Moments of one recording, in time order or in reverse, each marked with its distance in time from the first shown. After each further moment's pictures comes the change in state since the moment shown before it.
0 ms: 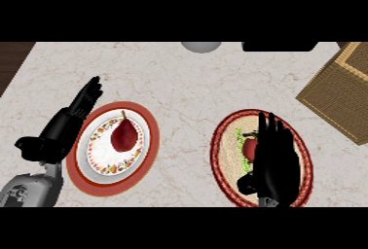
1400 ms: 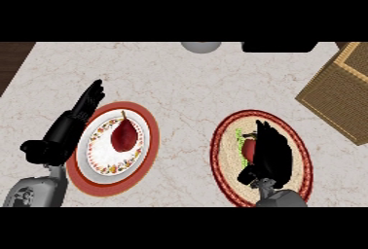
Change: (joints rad) left arm 0.017 -0.093 0.076 0.003 -0.089 -0.081 -0.015; right arm -0.046 -0.008 -0.127 0.278 -0.094 -0.088 -0.076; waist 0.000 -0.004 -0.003
